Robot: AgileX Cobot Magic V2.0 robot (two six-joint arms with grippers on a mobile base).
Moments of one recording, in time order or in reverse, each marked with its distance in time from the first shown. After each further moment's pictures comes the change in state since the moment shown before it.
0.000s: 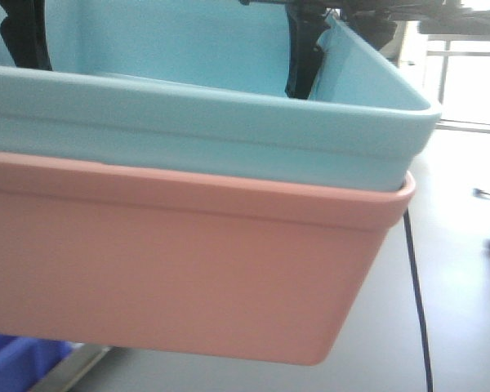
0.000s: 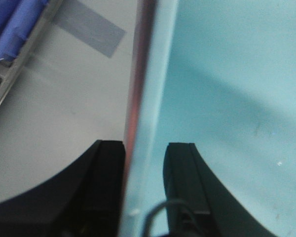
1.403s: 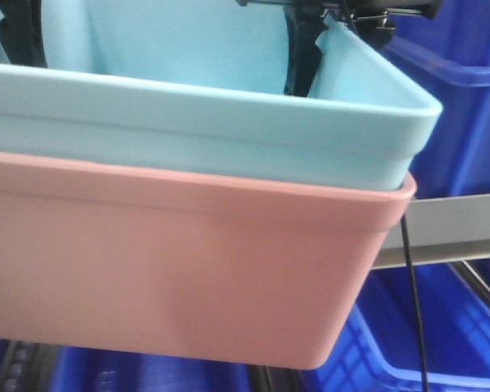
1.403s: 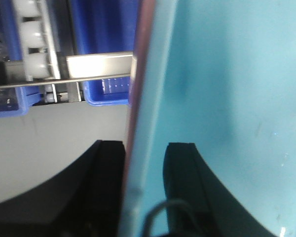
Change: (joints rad) left arm 0.000 0.000 0.000 0.000 0.011 0.000; right arm 0.000 0.000 0.000 0.000 0.000 0.000
